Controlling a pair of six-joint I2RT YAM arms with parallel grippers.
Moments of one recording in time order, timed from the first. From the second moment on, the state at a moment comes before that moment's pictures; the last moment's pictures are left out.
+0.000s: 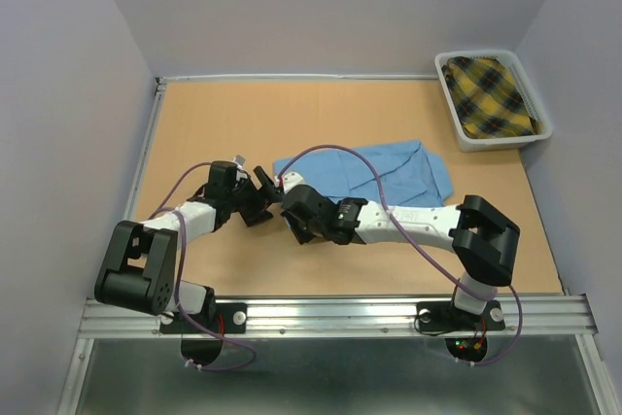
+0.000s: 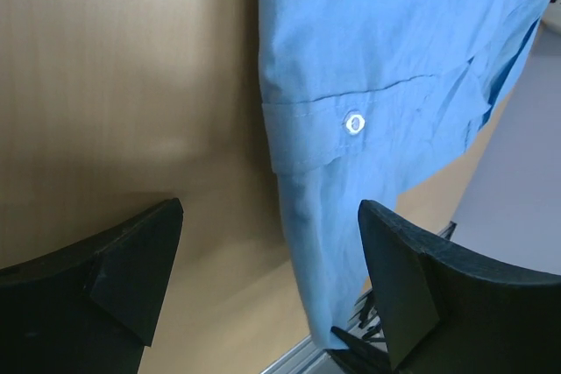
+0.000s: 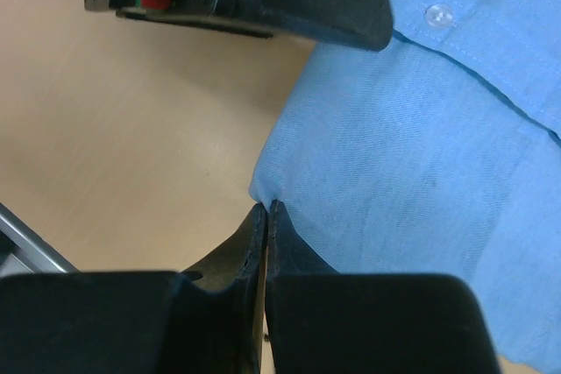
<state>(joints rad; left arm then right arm) -0.24 1.37 0.52 0.03 0.44 -0.88 1.14 1.73 1.19 -0.28 0.25 0.39</state>
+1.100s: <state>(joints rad) -0.30 1.56 0.54 0.24 0.40 -0.98 1.13 1.67 1.09 -0.15 0.19 0.44</state>
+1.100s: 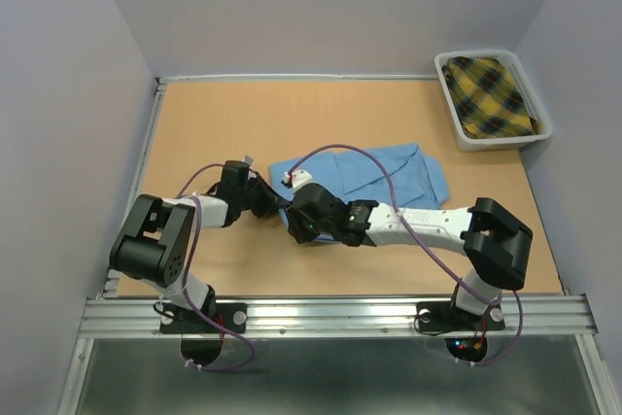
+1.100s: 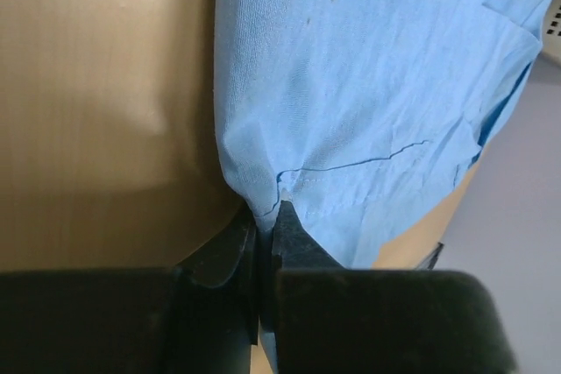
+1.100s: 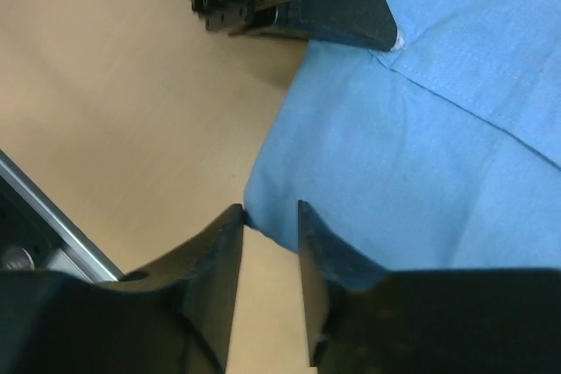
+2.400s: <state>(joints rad) -0.26 1.43 1.05 -0.53 0.09 -0.51 0.73 1.85 1.07 0.15 -0.02 0.77</state>
